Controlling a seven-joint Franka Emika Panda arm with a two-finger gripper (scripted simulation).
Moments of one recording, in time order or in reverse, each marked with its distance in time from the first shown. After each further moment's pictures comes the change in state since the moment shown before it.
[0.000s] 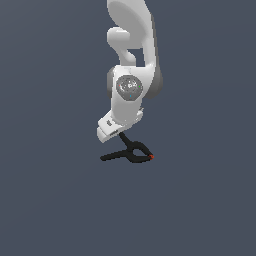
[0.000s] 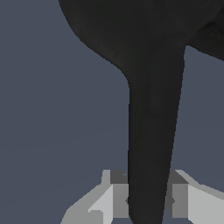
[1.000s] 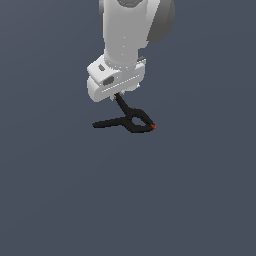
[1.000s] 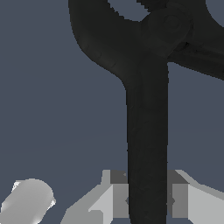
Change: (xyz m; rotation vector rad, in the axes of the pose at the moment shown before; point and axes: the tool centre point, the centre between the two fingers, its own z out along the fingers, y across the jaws) arm -0.081 -0.028 -0.146 -0.001 0.002 0.000
